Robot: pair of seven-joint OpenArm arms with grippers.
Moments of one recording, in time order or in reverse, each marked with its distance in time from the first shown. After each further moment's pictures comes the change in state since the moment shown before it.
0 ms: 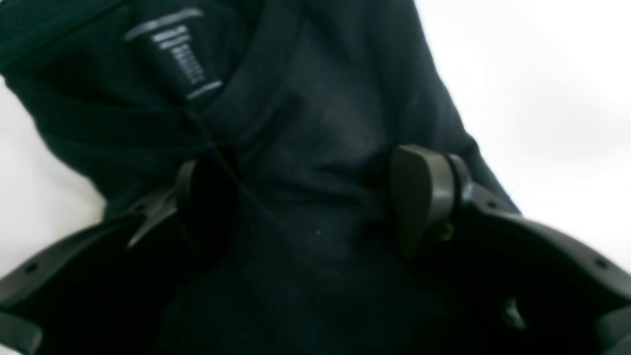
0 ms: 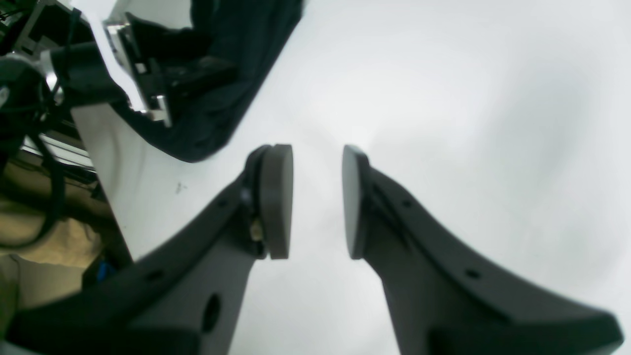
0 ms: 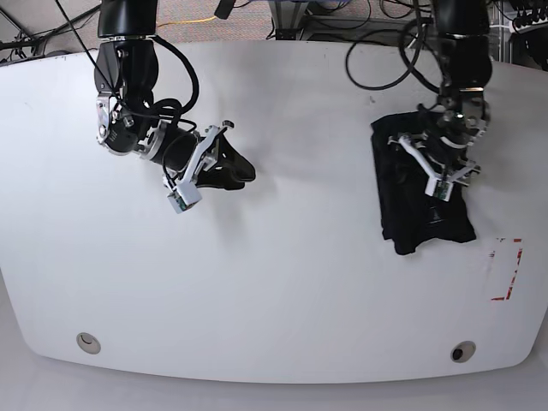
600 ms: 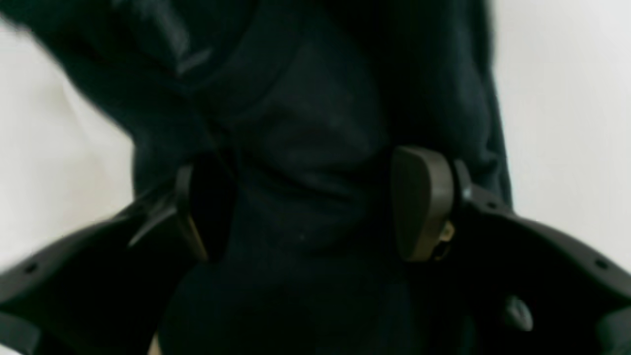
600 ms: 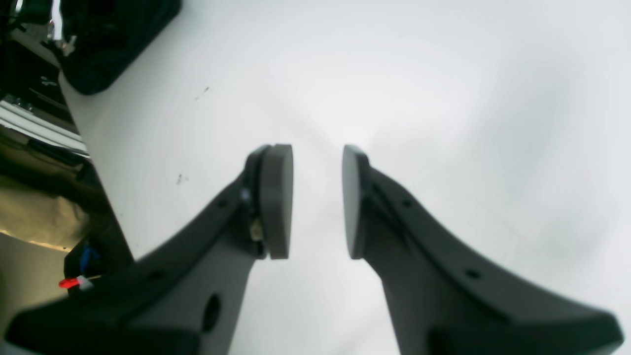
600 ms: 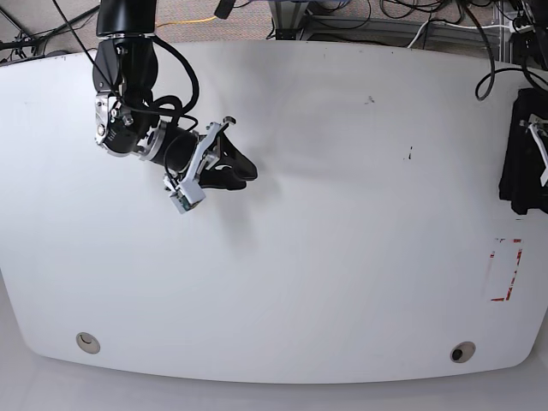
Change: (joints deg) left arm -7.1 -27.5 -11.3 -23.7 3.3 -22.3 7.1; right arm -0.2 0.2 -0.3 4.0 -0.8 0.0 -2.3
